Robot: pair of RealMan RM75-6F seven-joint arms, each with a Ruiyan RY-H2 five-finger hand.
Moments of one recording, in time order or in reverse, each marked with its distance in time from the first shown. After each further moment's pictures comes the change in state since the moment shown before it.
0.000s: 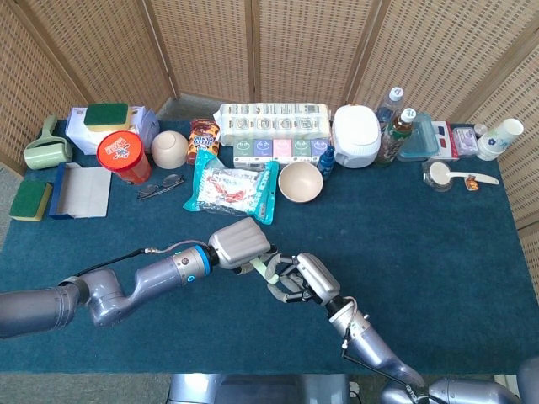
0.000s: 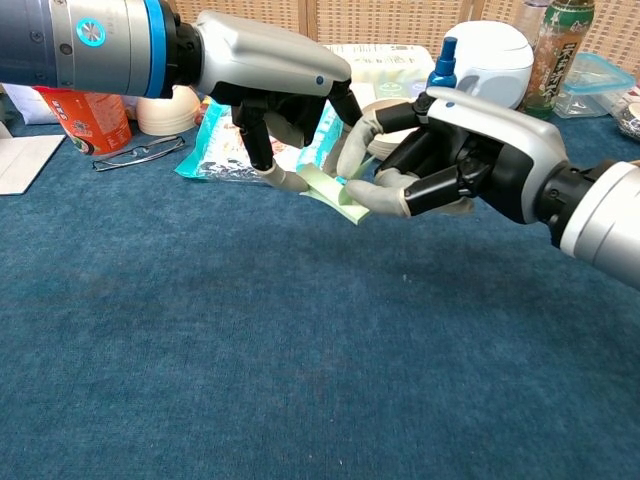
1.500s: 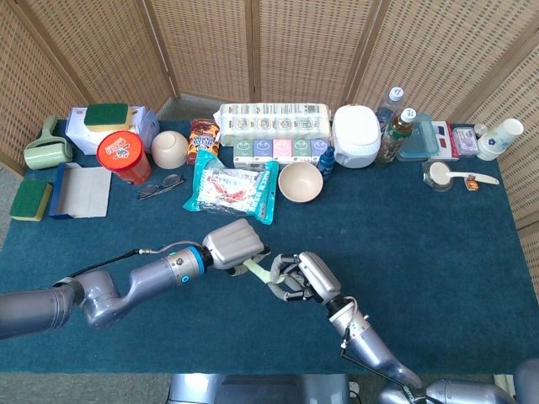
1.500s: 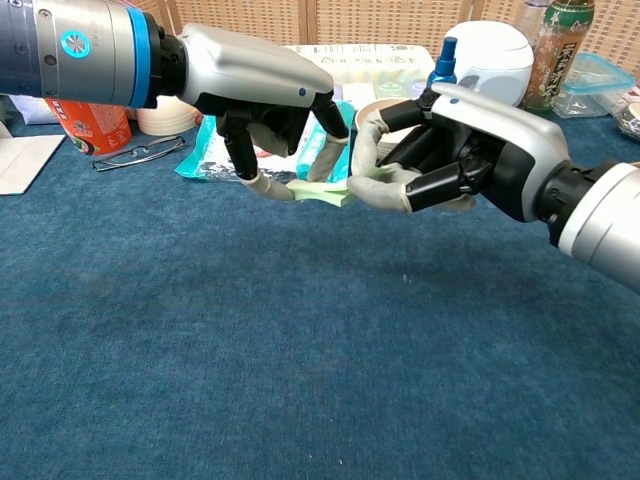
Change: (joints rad) left arm 0.017 0.013 0.024 0.005 0.018 -0.002 -0.023; right arm -0.012 -0.021 0.003 0.017 -0.006 0.029 -0.008
